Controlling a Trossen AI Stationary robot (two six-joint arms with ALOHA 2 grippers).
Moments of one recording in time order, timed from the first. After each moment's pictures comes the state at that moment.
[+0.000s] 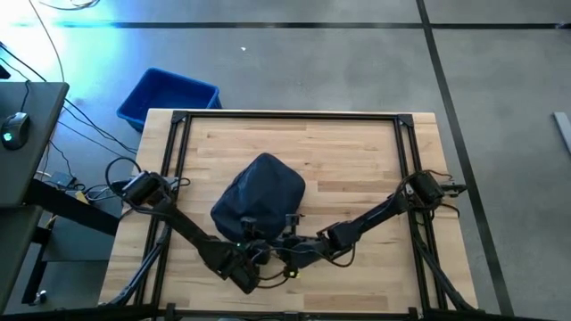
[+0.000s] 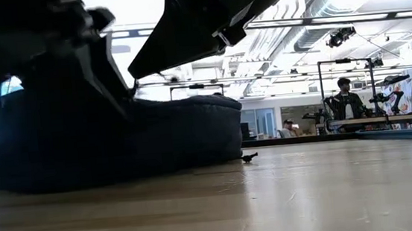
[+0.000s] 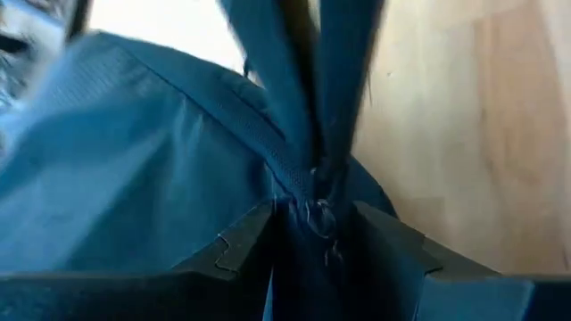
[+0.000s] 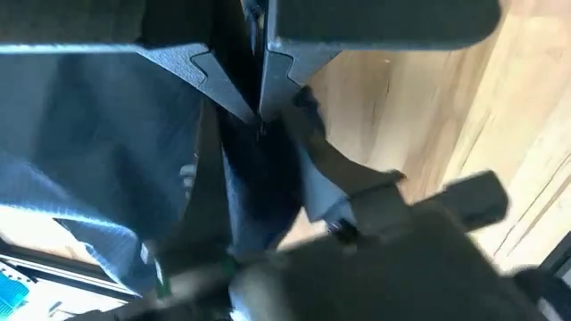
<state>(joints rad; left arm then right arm) -0.67 1.95 1.25 -0.69 -0.81 -0.46 0.47 2.06 1.33 0.08 0.51 0.08</state>
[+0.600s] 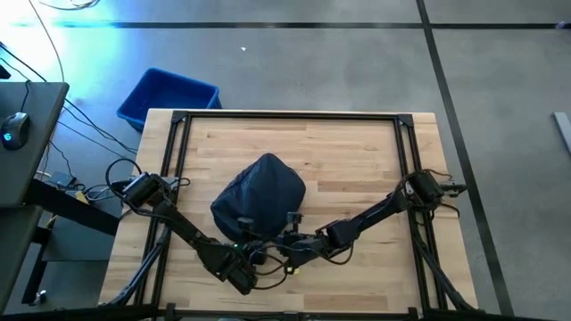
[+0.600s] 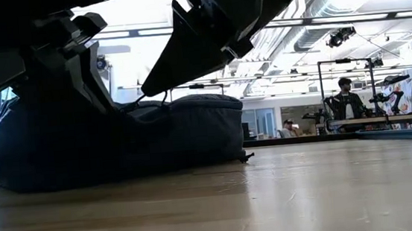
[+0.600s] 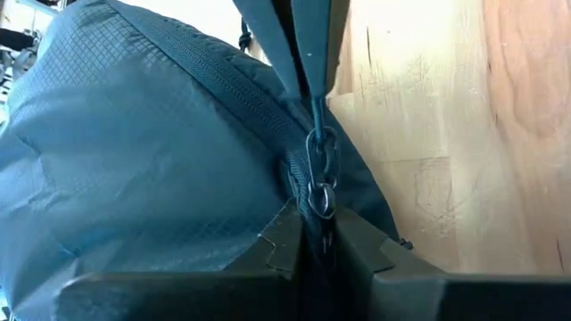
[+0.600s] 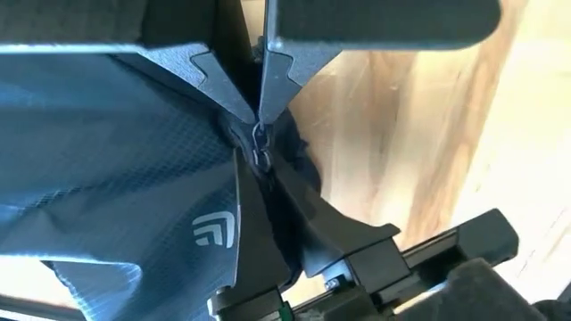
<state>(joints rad) -0.70 1.96 1.25 -0.75 -0.80 -0.48 0.45 2.06 1.33 0.00 0.47 0.17</state>
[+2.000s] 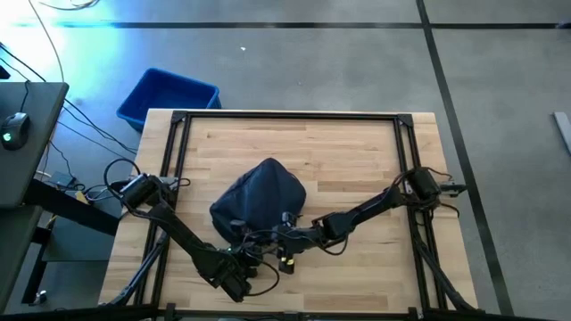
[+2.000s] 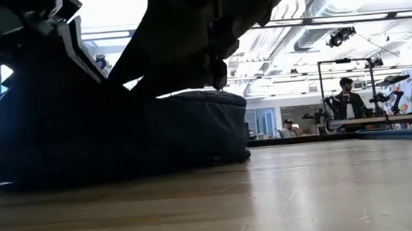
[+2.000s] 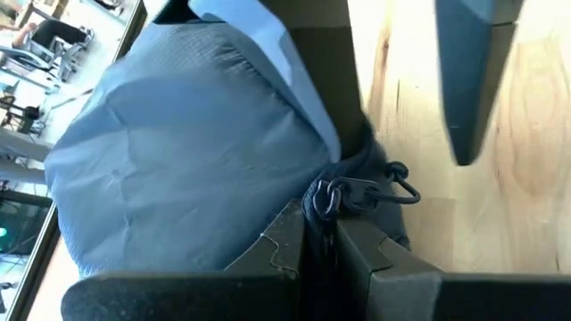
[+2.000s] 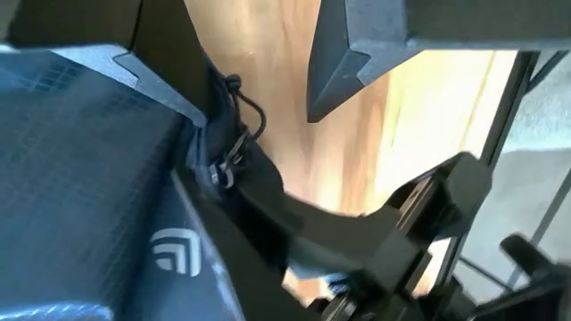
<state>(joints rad) -0.73 1.95 1.27 -0.80 -0.97 -0.68 0.40 2.07 1.33 0.07 0.17 0.41</state>
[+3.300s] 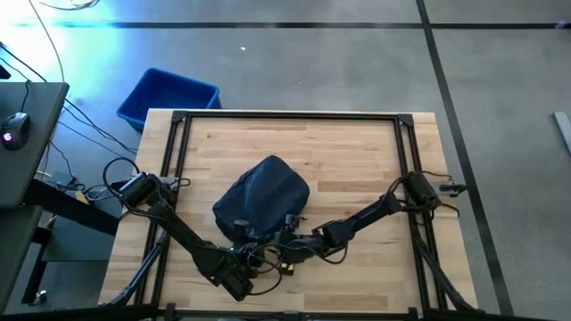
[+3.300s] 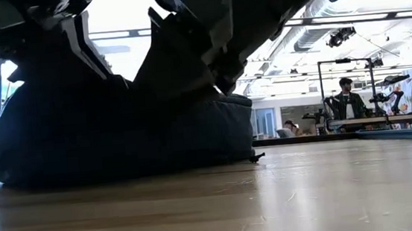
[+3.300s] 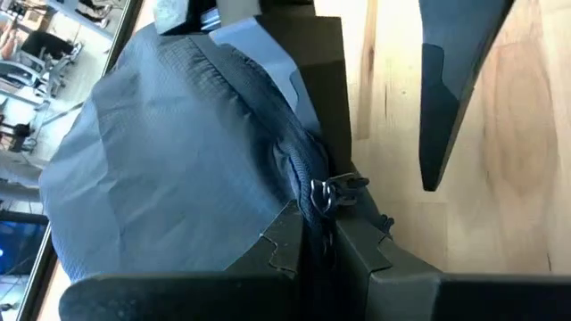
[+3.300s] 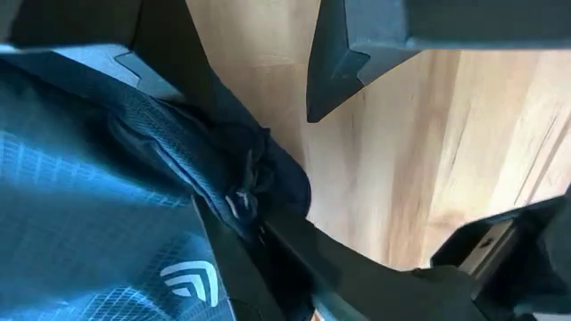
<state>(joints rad) -0.74 1.94 1.27 -0.73 -0.93 -0.56 0.42 2.12 1.33 0.09 0.39 0.33</state>
